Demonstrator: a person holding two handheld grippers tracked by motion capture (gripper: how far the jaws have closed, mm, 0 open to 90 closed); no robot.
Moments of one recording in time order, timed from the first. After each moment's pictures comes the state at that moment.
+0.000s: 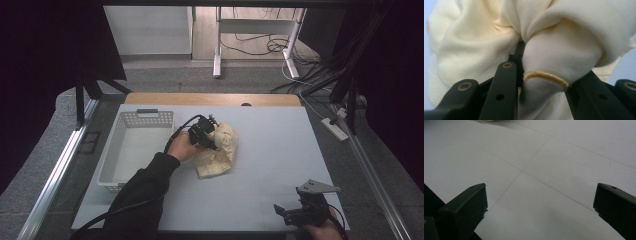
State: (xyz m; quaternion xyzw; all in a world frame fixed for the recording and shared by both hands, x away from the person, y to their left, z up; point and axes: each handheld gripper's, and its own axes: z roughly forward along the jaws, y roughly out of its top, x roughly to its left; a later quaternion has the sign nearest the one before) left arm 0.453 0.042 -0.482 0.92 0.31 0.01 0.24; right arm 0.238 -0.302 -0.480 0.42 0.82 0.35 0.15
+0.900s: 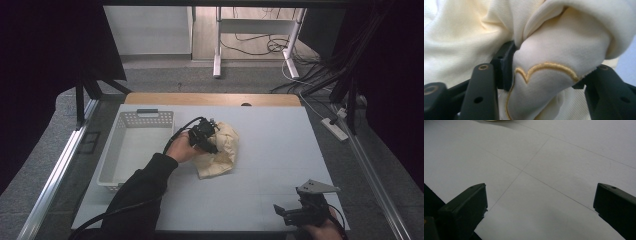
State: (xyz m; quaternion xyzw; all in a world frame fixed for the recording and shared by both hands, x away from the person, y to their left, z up) left arm 0.446 0.040 -0.481 0.93 0.27 0.04 0.24; right arm 0.238 -0.302 -0.480 0.42 0.82 0.35 0.15
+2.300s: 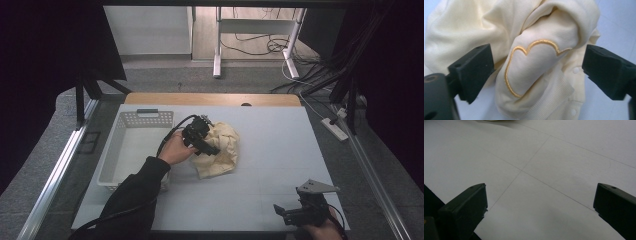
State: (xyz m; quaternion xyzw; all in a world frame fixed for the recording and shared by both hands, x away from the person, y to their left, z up) left arm 0.433 0.059 -0.463 0.91 0.29 0.01 0.30; right arm 0.238 -0.301 -0.480 0.42 0.82 0.35 0.15
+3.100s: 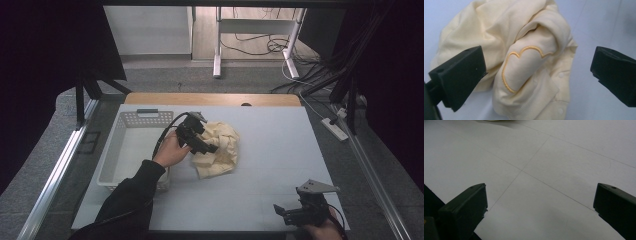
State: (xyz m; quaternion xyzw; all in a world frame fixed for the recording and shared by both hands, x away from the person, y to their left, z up) left arm 0.424 0.081 -0.450 0.88 0.28 0.00 0.38; right arm 0.238 -0.302 -0.480 0.42 0.82 0.35 0.15
